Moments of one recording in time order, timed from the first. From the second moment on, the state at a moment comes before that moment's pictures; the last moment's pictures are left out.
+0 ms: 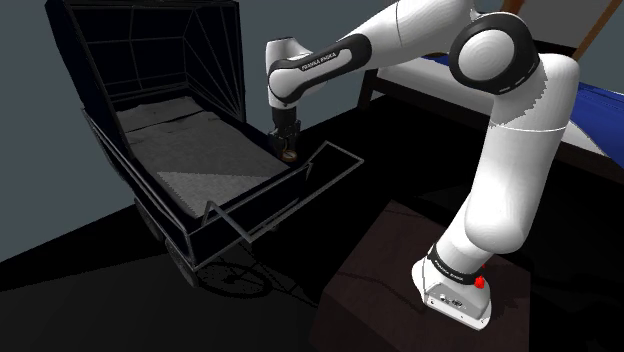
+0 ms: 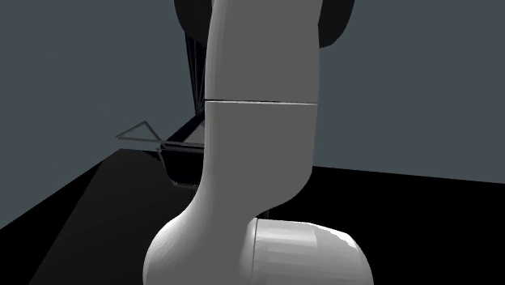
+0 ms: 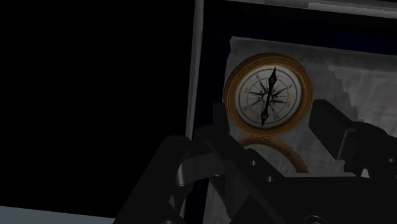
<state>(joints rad) -0.01 0.28 0.08 -1.86 -0.02 2.03 0.01</state>
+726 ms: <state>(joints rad) -0.01 0.24 0.08 -1.80 -0.02 1.93 0.01</state>
